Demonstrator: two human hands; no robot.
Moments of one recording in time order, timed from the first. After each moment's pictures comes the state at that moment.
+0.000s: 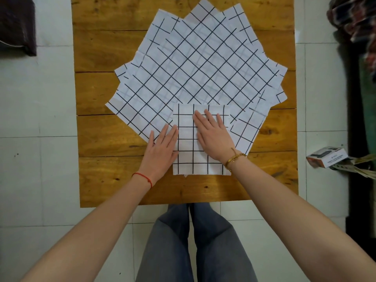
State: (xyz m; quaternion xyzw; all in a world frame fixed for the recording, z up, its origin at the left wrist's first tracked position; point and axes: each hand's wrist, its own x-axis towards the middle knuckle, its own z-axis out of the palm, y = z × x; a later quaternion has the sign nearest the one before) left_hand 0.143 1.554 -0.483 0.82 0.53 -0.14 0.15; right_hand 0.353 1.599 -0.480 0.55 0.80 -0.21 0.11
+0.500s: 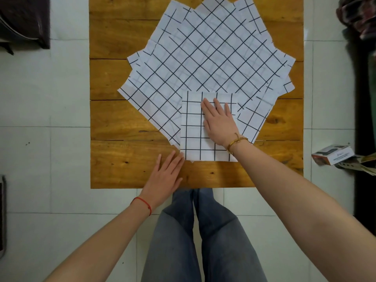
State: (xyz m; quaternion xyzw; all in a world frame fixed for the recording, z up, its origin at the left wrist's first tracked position) left_hand 0.123 1.440 -0.476 0.83 0.49 -0.15 0.20; right_hand 0.345 1.595 -0.478 0.56 0.79 -0.22 0.13
